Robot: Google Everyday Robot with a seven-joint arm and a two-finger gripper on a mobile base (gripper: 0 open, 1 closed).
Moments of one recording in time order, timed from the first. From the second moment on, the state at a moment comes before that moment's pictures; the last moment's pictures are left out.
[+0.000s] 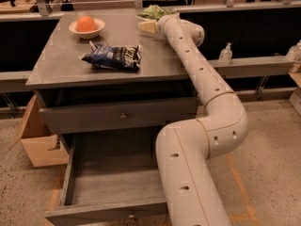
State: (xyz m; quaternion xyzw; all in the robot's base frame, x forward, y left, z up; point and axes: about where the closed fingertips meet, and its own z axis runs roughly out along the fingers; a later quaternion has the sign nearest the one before) arm 1.039 -0.057 0.873 -0.15 0.74 0.08 0.65
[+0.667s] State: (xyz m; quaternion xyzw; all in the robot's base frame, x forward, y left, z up) arm 1.040 -0.053 0.861 -0.15 0.74 0.09 0.65
